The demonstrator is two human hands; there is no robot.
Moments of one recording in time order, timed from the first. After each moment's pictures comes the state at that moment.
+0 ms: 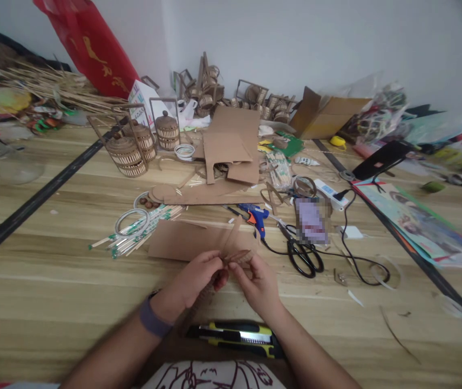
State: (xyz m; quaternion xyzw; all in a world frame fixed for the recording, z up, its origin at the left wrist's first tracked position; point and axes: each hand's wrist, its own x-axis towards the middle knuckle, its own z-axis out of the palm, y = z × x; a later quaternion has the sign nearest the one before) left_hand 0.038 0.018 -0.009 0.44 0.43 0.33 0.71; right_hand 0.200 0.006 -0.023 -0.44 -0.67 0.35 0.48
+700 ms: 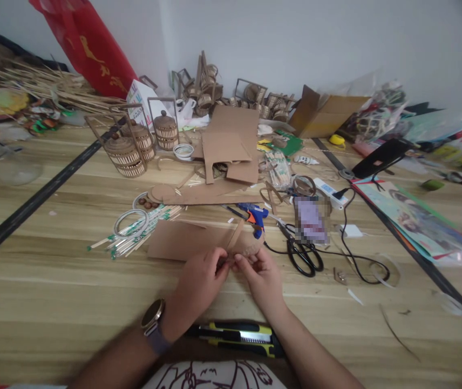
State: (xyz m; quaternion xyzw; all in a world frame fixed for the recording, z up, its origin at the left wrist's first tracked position) left_hand 0.042 0.005 -0.018 0.77 0.55 0.31 0.14; right_hand 0.195 0.012 -0.026 -0.45 -0.50 0.48 0.56
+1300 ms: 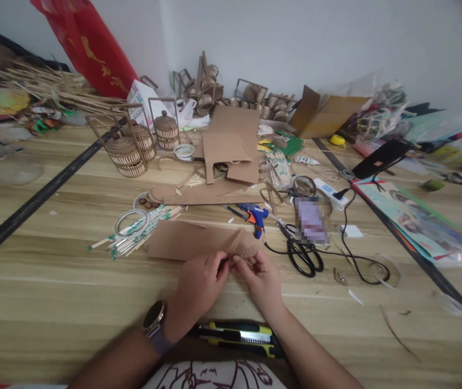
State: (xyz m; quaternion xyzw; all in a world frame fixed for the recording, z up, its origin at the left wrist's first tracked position) left_hand 0.043 0.001 -0.016 0.79 0.53 0.31 0.01; right_hand 0.194 0.009 -0.028 -0.48 -0.51 0.46 0.54
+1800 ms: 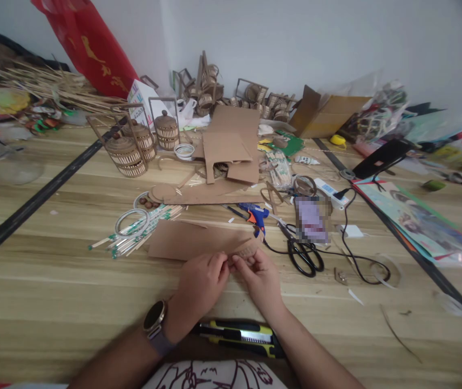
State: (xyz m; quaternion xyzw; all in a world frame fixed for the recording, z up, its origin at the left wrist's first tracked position) left_hand 0.042 0.001 -0.019 0.81 0.52 0.29 0.00; right_hand 0.194 0.010 -0.028 -0.49 -0.51 0.47 0.52
